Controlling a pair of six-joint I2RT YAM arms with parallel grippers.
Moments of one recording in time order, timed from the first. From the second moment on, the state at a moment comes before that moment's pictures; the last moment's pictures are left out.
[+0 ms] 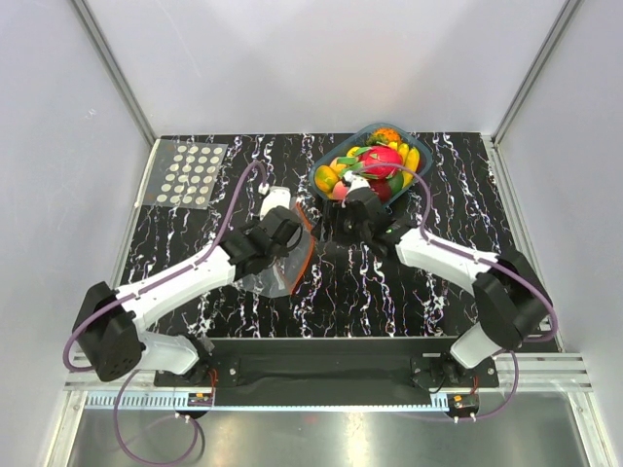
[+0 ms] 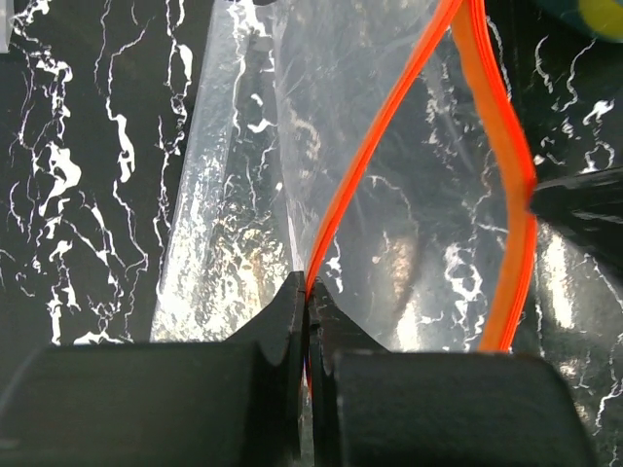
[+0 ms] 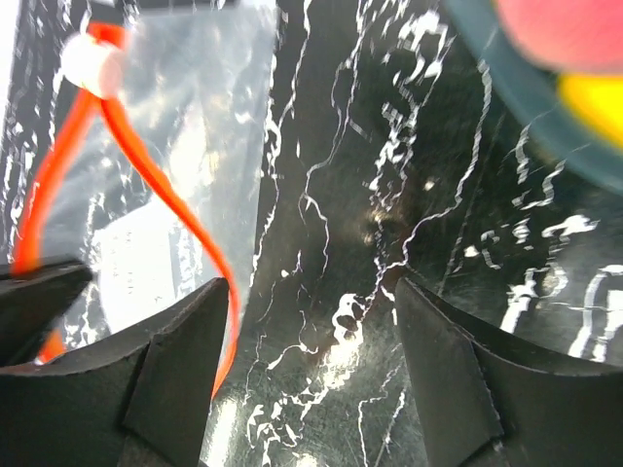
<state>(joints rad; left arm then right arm) -0.82 1.32 1.00 -0.55 -0.56 -0.49 0.70 1.58 1.01 -0.03 -0.01 0.61</state>
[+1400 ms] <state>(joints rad) -0.82 1.48 1.12 -0.54 -0.67 -0.39 0.57 1.83 1.39 -0.38 0.51 1.23</state>
